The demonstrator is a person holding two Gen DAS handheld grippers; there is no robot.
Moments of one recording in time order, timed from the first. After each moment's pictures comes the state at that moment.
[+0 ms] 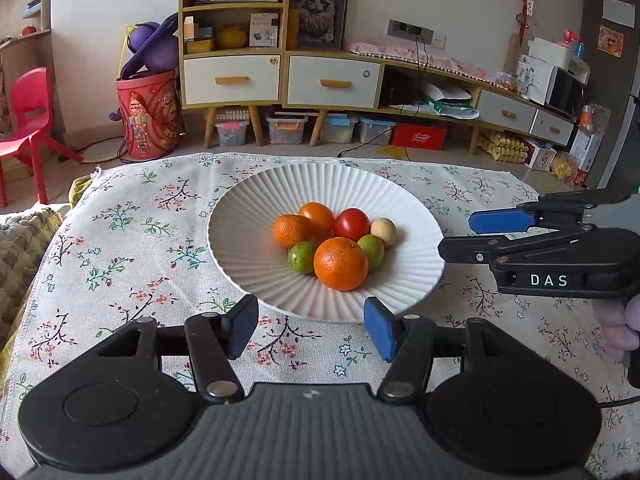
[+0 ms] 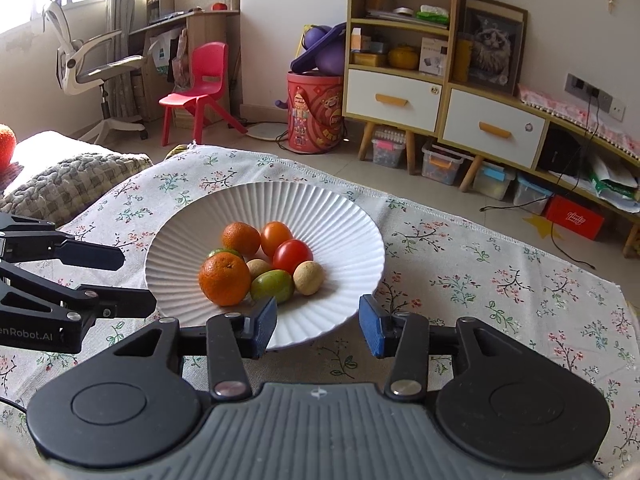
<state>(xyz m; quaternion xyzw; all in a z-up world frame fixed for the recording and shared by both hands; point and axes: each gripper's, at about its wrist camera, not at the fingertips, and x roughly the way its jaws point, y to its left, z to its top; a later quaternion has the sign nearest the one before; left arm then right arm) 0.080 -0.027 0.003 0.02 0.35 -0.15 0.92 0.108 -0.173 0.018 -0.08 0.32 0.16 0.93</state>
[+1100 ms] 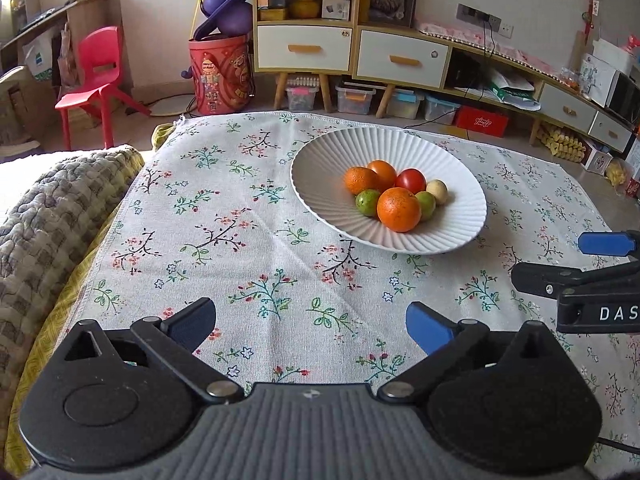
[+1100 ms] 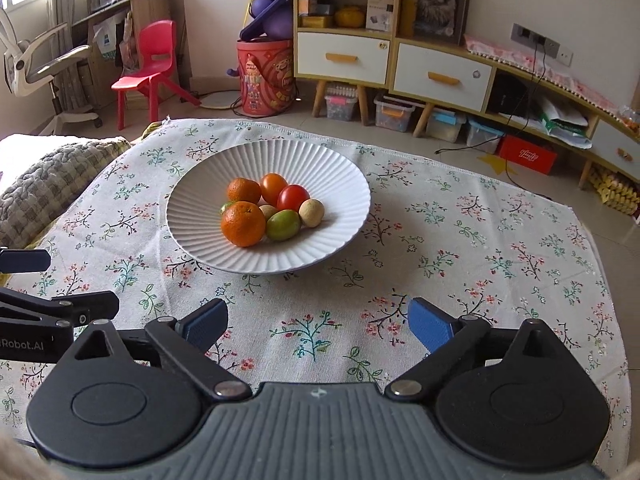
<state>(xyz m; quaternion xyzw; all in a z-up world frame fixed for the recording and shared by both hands) 0.040 -0.004 0.013 0.01 0.40 -0.04 0.92 0.059 -0.153 0.029 -0.05 0.39 0.07 0.92</state>
